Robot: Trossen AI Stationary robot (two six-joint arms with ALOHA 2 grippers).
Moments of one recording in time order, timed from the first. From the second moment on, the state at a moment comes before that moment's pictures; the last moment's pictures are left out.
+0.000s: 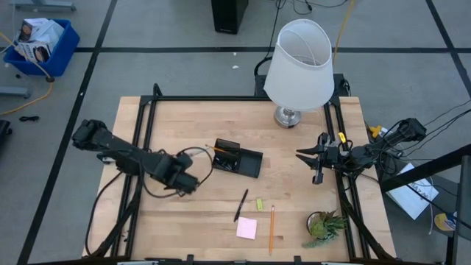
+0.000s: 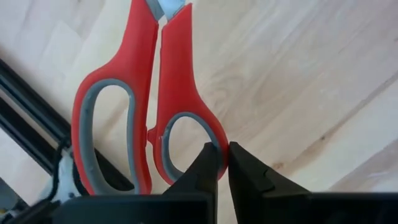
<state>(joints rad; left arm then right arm) -0.39 1.49 1.19 -1.42 -0.19 -1.09 0.48 0.35 0.14 0.30 0.68 -0.11</state>
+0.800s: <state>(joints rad) -0.21 1.49 1.54 -1.02 -0.30 -0.65 0.48 0.35 0.14 0.30 0.68 -0.11</state>
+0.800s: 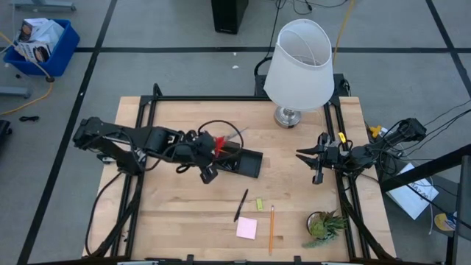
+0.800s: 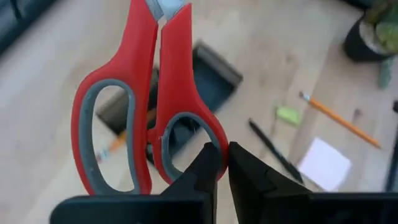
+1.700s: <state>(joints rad) -0.33 1.49 1.54 -0.83 -0.32 -0.60 0.48 0.35 0.14 0.33 0.68 -0.09</state>
